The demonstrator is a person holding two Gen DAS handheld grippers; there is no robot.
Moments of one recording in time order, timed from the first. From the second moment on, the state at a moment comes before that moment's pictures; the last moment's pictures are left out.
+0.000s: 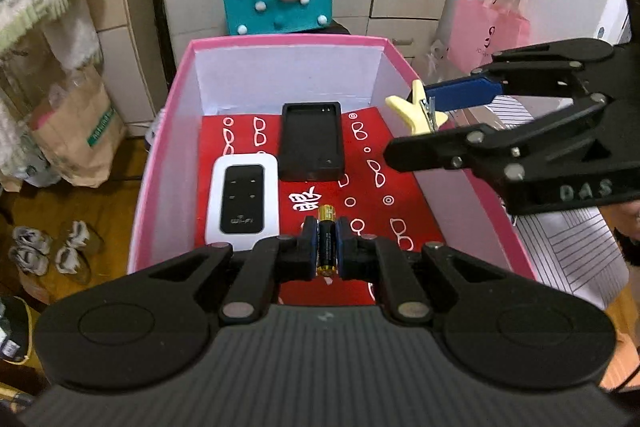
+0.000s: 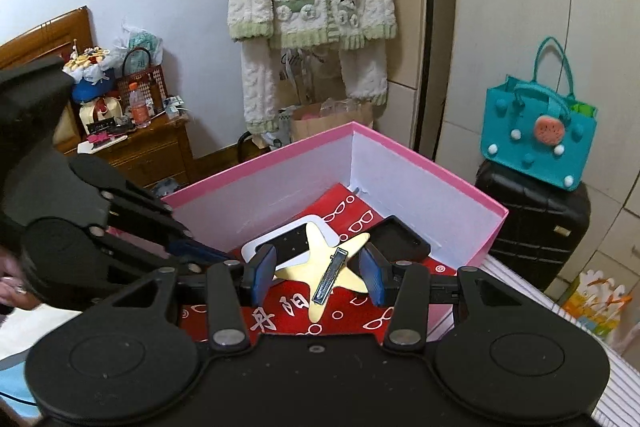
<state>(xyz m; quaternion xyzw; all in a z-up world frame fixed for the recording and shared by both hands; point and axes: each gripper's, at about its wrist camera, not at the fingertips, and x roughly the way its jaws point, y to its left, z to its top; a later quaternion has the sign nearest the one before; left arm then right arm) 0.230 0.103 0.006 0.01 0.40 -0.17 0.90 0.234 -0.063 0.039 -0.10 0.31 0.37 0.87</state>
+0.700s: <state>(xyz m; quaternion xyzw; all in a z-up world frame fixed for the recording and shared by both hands) 0.282 0.106 -0.005 -0.01 0.44 -0.15 0.88 0.255 -0.024 0.006 -0.23 0.34 0.37 0.84</state>
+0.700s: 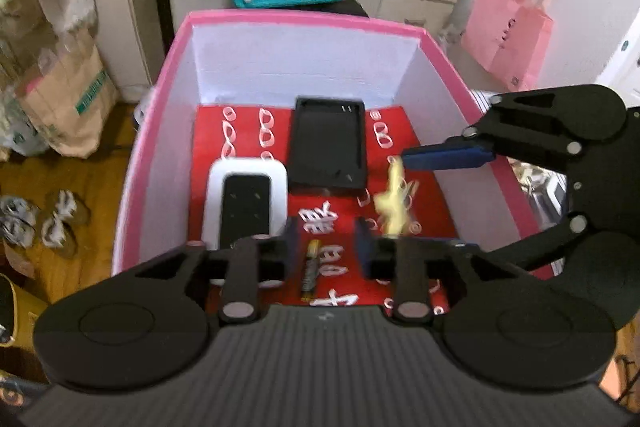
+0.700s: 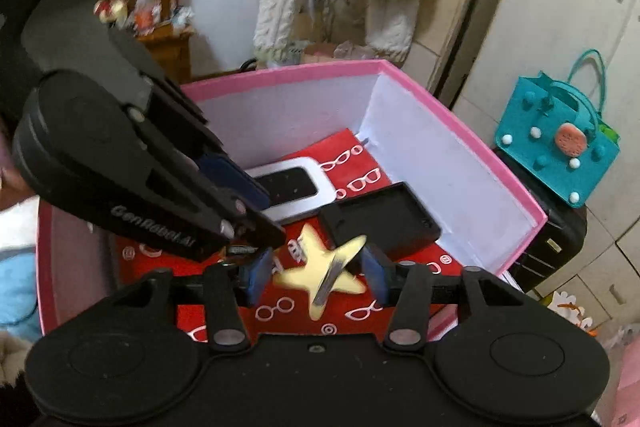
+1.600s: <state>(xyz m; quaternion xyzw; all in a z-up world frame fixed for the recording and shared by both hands) 0.129 0.050 0.105 0.09 0.32 -0.18 0.92 0.138 -0.195 0.107 -0.05 0.28 0.28 0.92</state>
